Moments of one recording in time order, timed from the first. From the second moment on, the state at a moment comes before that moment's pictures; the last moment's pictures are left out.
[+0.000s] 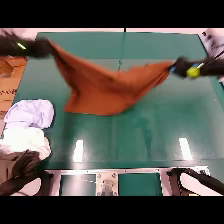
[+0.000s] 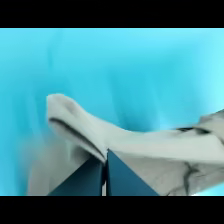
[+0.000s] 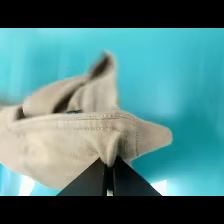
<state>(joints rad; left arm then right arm) 0.01 -1.14 1.54 0.98 -1.04 -1.31 -0.17 -1.13 1.33 -0.88 1.13 1.41</state>
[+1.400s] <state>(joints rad) -0.20 -1.62 1.44 0.74 -0.73 -1.00 -0.27 -1.01 0.65 -0.88 0.67 1.29</state>
